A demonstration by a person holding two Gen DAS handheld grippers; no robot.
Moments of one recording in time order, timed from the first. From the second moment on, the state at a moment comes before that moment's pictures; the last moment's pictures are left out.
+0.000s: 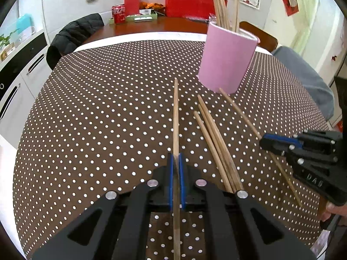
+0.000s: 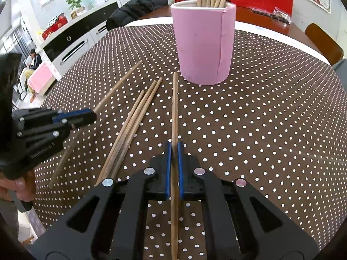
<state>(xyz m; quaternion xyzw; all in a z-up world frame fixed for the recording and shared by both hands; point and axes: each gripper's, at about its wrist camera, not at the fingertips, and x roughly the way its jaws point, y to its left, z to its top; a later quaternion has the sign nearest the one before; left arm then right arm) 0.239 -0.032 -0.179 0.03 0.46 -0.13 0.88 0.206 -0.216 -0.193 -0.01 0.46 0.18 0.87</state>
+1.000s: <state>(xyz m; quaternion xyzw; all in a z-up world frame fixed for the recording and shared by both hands) 0.269 -0.043 -0.054 -0.04 0.27 -0.15 0.95 0.209 -0.267 -0.066 0.10 0.22 0.21 0.95</state>
